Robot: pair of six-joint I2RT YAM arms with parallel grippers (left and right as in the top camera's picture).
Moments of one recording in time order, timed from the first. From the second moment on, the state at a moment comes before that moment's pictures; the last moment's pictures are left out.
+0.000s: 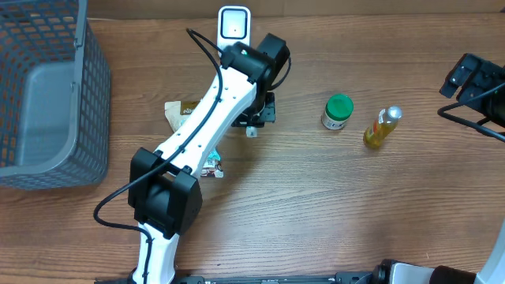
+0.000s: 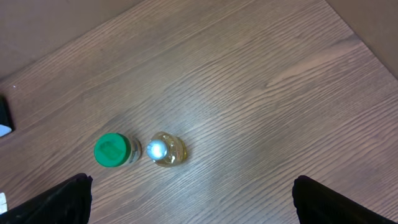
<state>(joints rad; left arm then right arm) -0.56 2.12 2.01 -1.40 -0.05 -0.58 -0.23 1.47 2.02 -1.49 0.11 0.28</state>
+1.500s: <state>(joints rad) -0.73 2.12 1.64 -0.92 -0.02 -0.65 -0.23 1.47 2.02 -1.49 0.11 0.28</state>
